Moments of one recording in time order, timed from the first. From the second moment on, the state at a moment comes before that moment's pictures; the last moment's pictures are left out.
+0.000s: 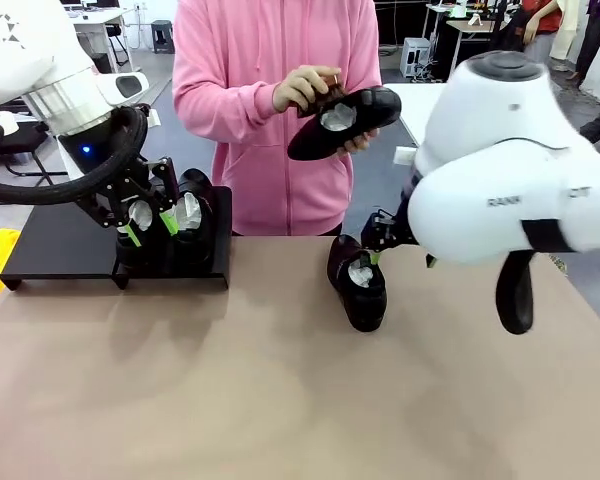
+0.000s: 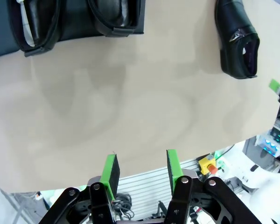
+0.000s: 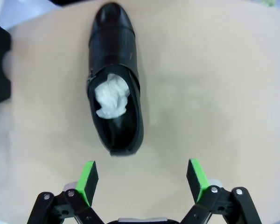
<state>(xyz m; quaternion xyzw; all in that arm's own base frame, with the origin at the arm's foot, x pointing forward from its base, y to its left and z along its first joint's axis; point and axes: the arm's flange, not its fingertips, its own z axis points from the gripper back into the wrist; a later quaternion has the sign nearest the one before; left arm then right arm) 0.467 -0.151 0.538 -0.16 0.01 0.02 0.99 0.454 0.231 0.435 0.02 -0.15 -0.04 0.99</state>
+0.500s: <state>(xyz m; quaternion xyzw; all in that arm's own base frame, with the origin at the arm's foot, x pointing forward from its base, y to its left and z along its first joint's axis) 0.467 -0.151 0.538 -0.16 0.01 0.02 0.99 0.522 0.238 0.376 -0.02 -0.12 0.01 0.99</state>
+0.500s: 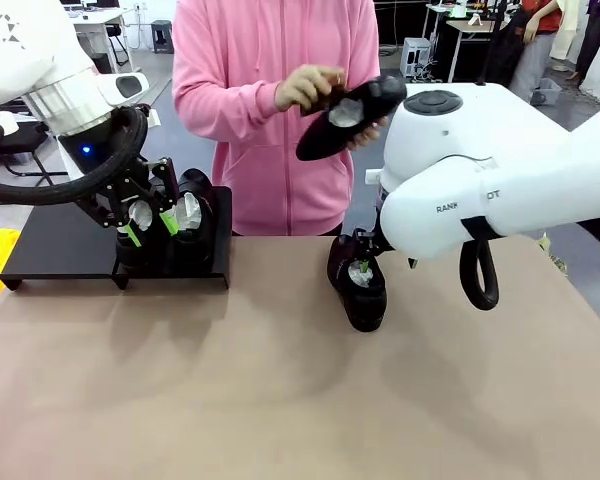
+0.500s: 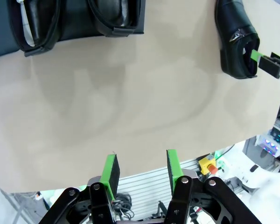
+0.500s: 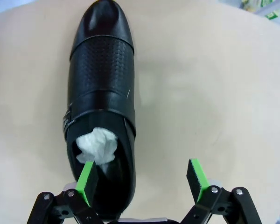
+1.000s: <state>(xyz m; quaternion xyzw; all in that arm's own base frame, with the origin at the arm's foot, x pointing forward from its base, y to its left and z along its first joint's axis) 0.467 -0.151 0.538 -0.16 0.02 0.02 0.99 0.542 0.243 0.340 -0.05 -0.06 0.01 1.00</state>
